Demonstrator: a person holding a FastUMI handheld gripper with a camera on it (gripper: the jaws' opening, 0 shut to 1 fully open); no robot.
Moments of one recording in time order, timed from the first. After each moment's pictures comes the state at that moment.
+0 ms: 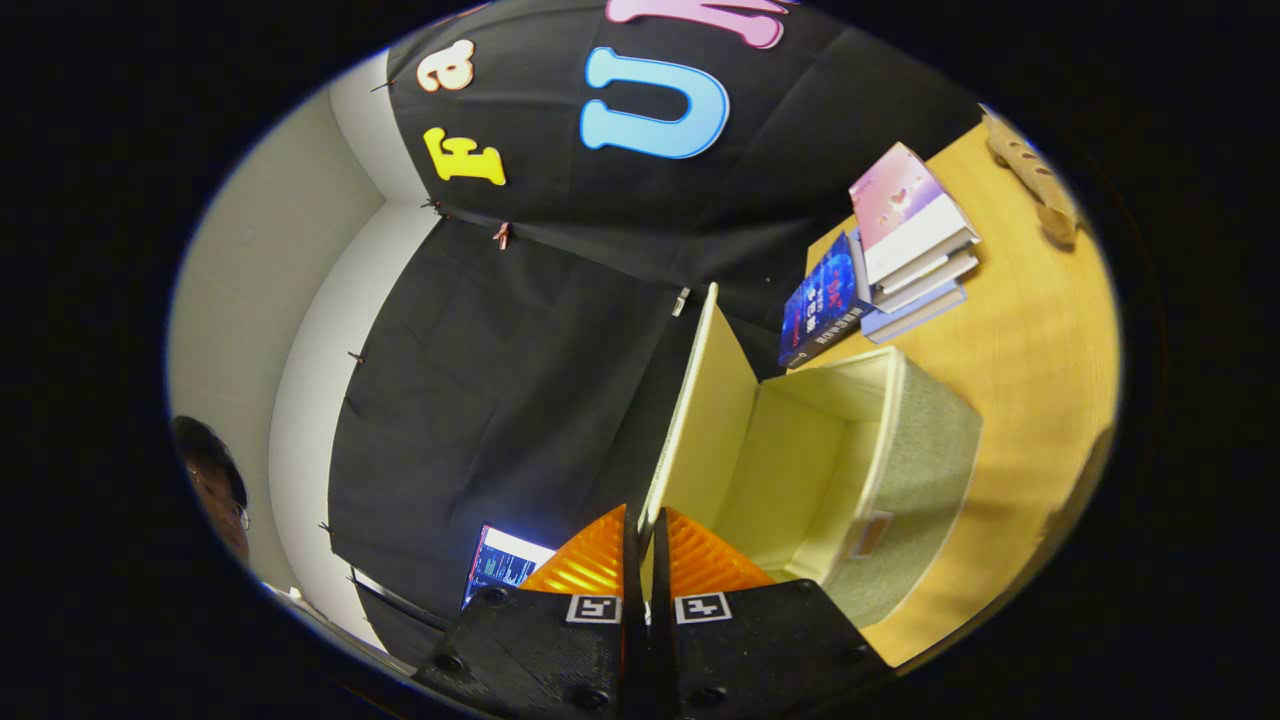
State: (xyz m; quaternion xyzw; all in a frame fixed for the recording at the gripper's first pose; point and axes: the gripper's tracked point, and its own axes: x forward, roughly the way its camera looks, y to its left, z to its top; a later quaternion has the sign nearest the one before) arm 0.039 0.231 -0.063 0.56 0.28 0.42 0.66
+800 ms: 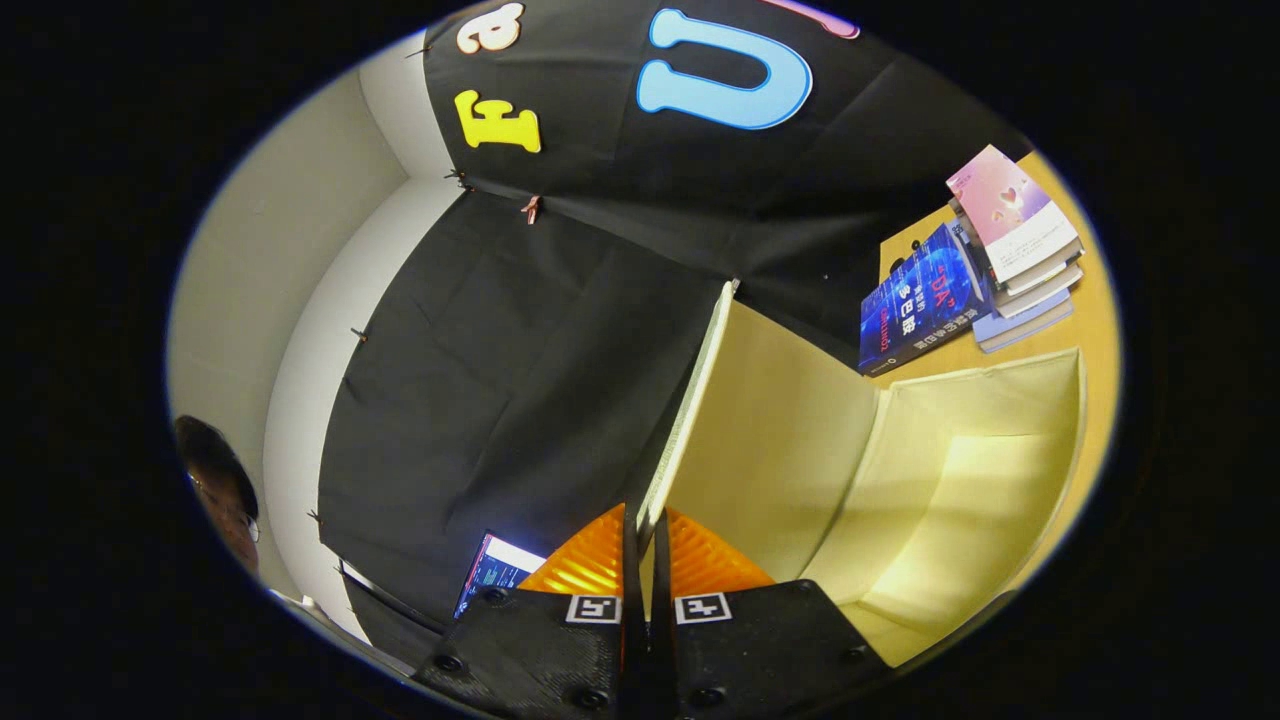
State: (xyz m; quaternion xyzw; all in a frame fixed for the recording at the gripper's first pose) arm 0.071 0.350 0.011 0.55 0.26 0.44 0.65
